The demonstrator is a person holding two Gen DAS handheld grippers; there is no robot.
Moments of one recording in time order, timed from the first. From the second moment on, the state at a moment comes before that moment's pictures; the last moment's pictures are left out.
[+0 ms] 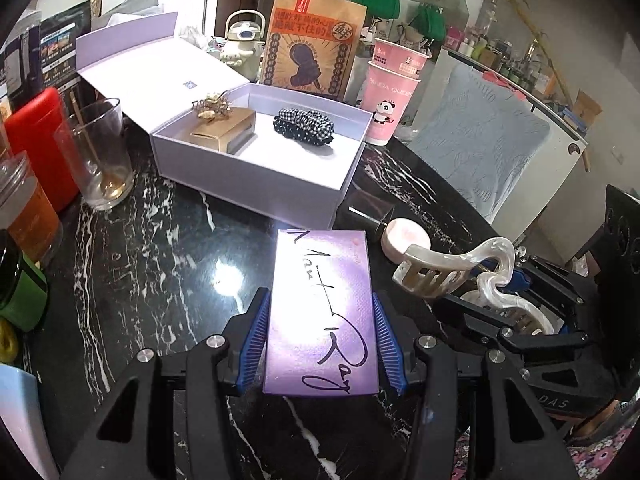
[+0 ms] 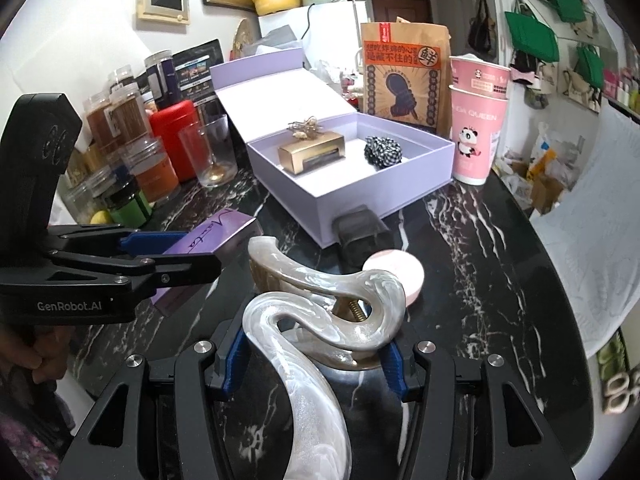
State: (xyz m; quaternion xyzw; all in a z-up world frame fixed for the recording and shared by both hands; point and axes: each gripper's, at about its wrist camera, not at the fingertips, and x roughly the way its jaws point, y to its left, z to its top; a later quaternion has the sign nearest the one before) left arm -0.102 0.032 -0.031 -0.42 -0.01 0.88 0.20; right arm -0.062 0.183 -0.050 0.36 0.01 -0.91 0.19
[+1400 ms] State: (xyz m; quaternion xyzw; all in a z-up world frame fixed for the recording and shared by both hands) left arm -0.193 0.043 0.026 -0.37 0.02 0.90 0.22; right arm -0.145 0.177 0.007 0.31 0.03 -0.93 0.20
